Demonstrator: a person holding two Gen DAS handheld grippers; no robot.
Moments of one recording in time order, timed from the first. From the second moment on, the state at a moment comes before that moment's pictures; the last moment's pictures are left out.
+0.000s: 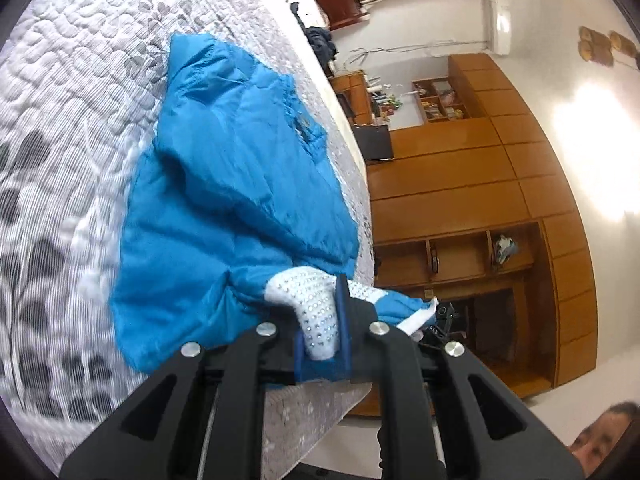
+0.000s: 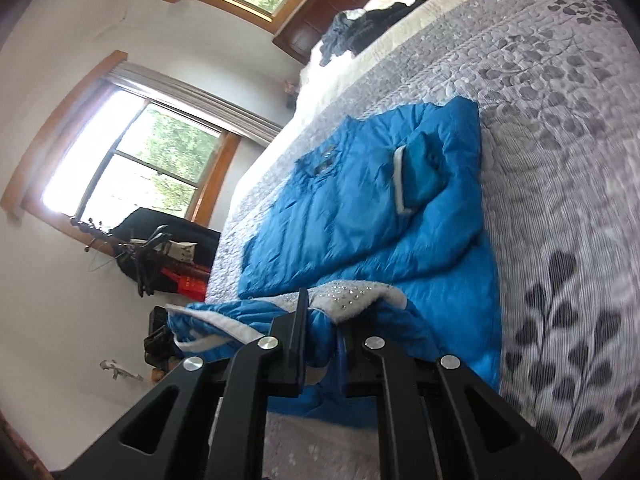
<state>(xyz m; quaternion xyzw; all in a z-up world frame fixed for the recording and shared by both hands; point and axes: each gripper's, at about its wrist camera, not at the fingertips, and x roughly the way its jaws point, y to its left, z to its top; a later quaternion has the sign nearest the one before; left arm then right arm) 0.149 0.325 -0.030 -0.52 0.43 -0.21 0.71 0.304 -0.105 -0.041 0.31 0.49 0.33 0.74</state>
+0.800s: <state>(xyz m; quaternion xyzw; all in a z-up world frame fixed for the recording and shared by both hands) 0.202 0.367 -0.009 -0.47 0.41 -0.18 0.76 0.367 -0.117 -0.034 0.31 0.49 0.32 0.75</state>
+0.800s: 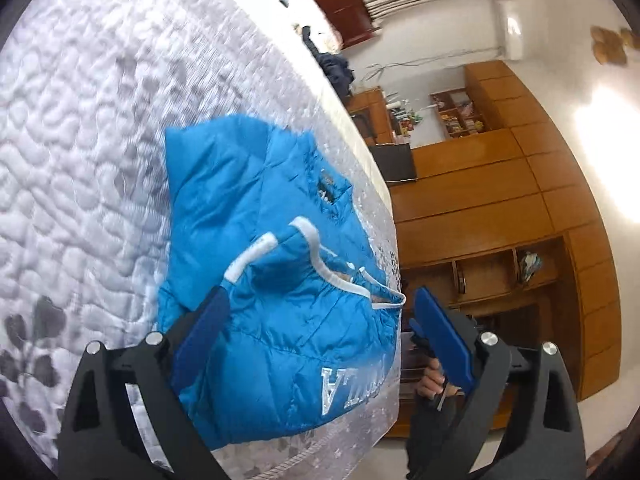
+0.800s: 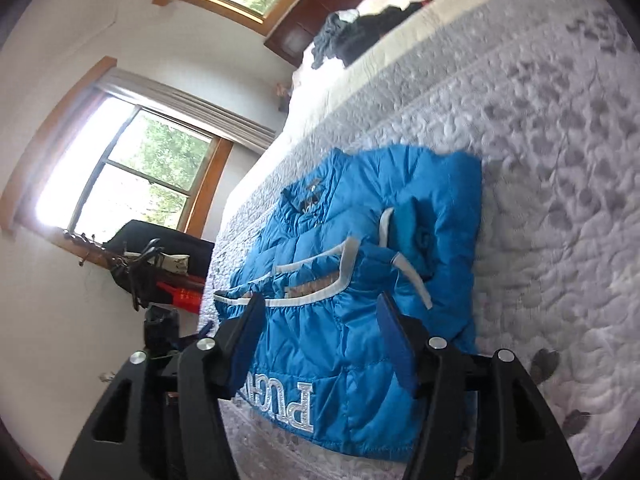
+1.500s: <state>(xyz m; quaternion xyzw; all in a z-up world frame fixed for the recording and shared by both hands) 0.234 0.312 -0.019 -0.21 0.48 -0.14 0.84 0.390 -0.092 -0.067 0.12 0.50 0.33 0.79</state>
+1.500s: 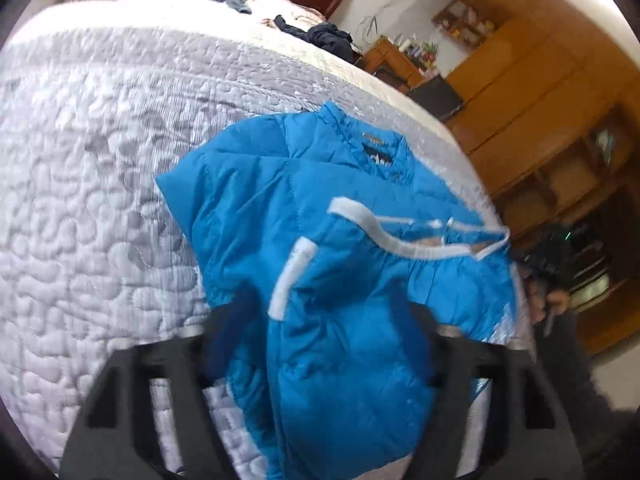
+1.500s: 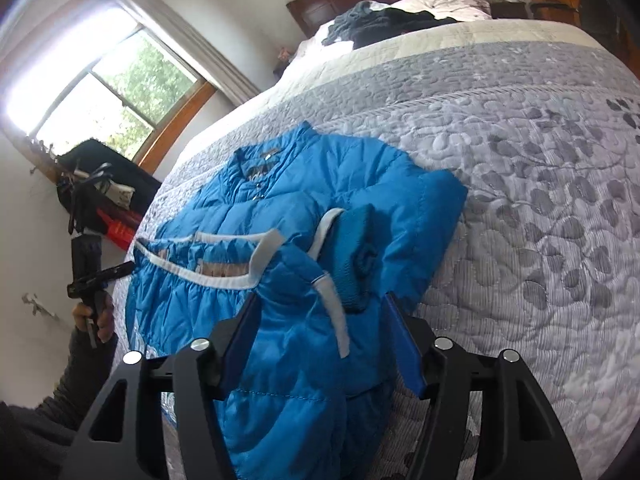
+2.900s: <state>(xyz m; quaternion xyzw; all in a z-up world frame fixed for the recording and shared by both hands) 0.335 0.340 0.074 -0.23 0.38 -0.17 0.88 0.464 -0.060 0.049 0.08 0.38 0.30 0.87</state>
